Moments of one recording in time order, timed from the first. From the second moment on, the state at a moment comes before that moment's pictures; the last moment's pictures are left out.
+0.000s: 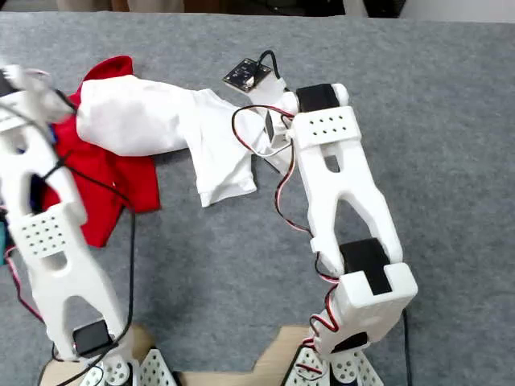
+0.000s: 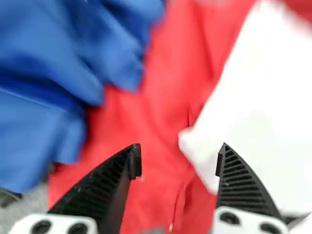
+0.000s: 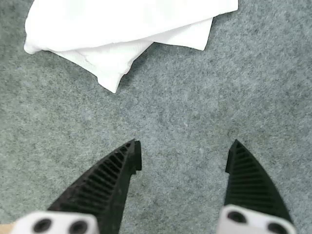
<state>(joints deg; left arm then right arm) -24.4 51.8 -68.3 100.2 8.4 -16.4 11.8 -9.4 85.8 24.7</state>
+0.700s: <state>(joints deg) -29.0 58.7 -55.6 93.7 6.5 -16.4 11.8 -9.4 85.1 24.7</state>
